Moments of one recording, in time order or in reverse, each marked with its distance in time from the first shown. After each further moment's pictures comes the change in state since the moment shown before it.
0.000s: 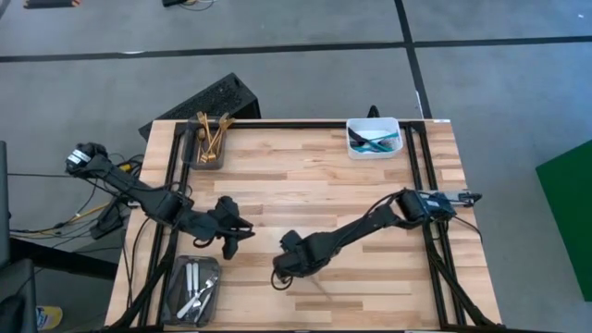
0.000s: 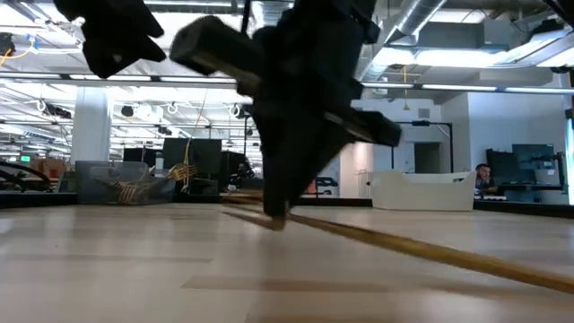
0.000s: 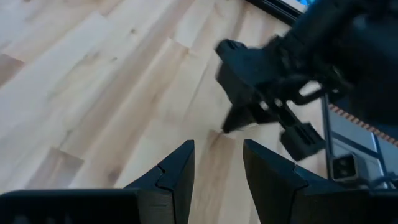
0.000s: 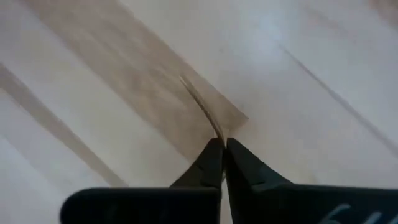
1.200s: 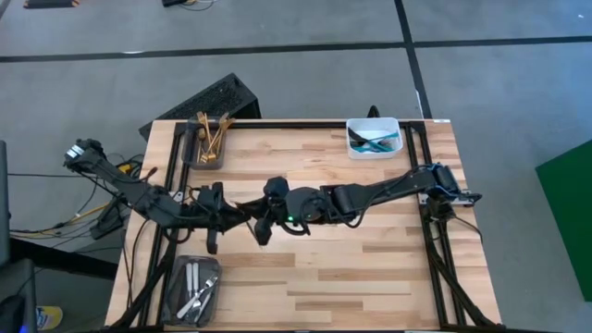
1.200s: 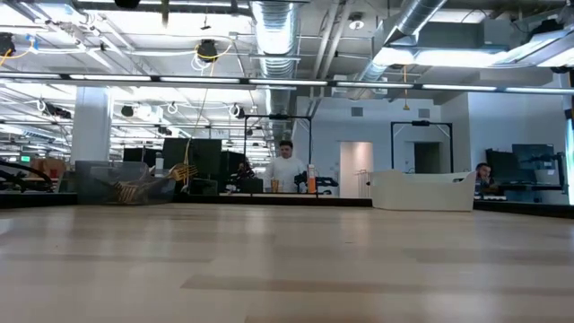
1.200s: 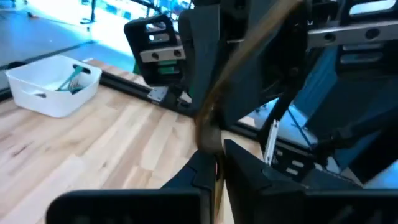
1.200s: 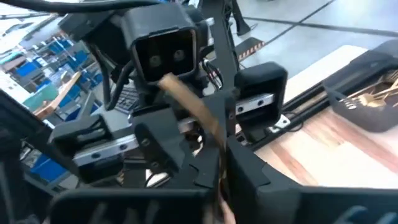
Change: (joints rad) left arm -0.073 -0.167 -0.001 0.361 -0.194 0.327; right arm -0.129 -0.336 0.003 0.743 0.160 -0.599
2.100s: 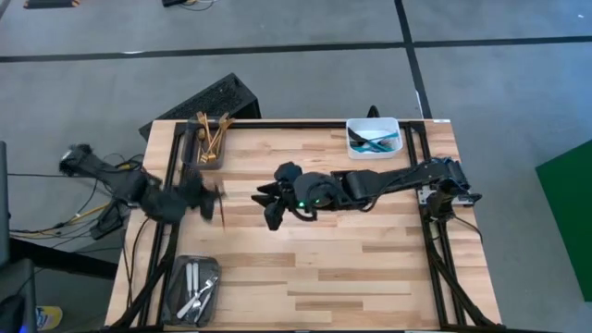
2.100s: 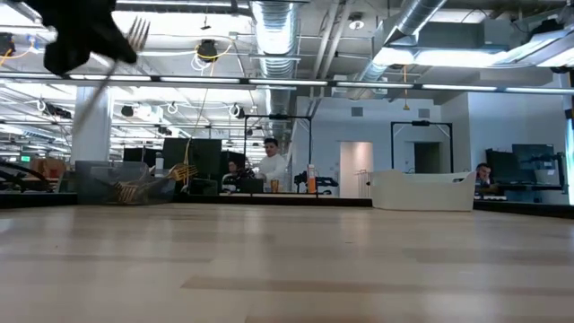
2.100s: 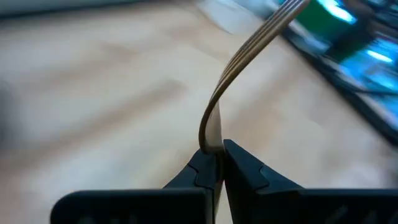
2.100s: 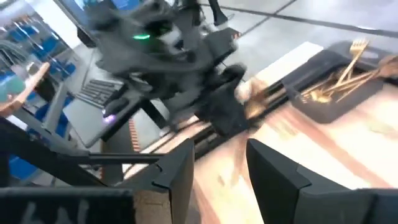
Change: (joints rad) left arm 0.134 -0.225 0.000 -0.851 -0.075 -0.659; right arm -0.040 -0.092 0.000 -0.204 0.011 0.007
